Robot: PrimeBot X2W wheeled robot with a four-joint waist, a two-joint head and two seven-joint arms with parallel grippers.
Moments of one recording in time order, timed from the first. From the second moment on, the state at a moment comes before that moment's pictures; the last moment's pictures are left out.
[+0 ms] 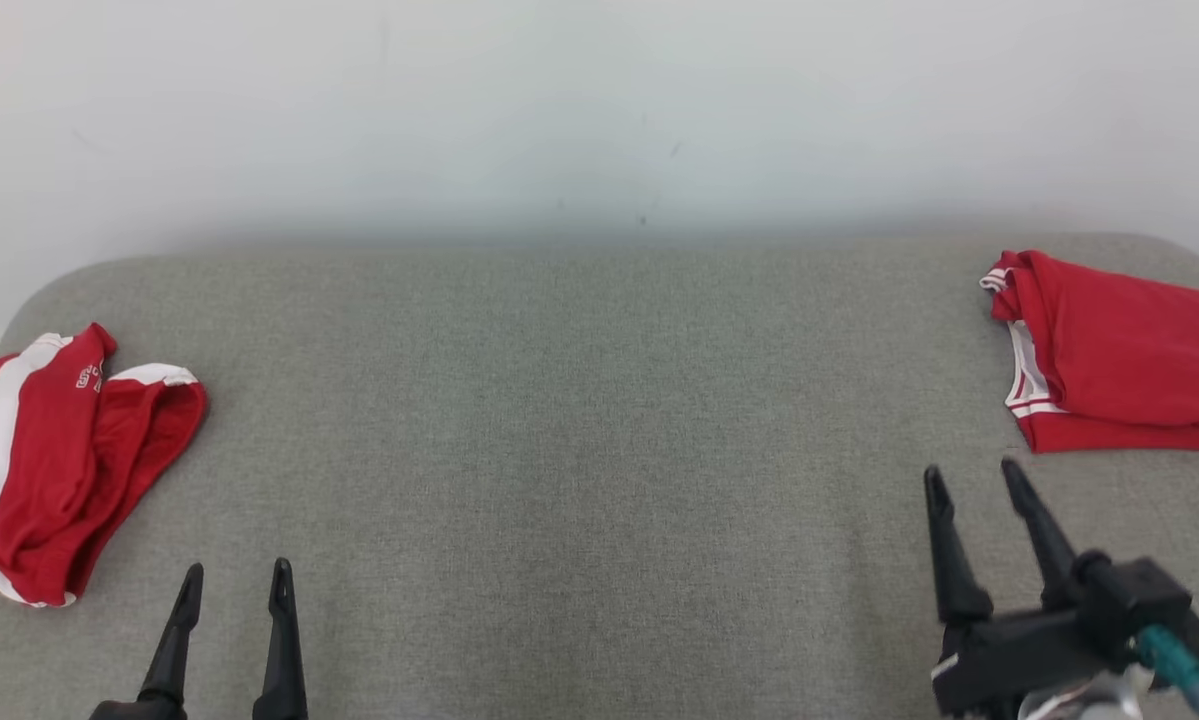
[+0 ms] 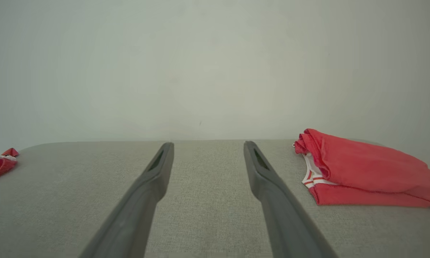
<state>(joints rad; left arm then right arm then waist) 0.04 0.08 0.06 0.07 -0.15 -0.12 -0.26 -0.13 -0.15 0.06 0.23 0.22 0.13 -0.24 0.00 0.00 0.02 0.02</state>
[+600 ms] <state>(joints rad) 0.08 0.08 0.06 0.13 -0.16 -0.12 -0.26 0.03 -0.06 0.06 0.16 0.20 0.13 -0.24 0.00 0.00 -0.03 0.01</state>
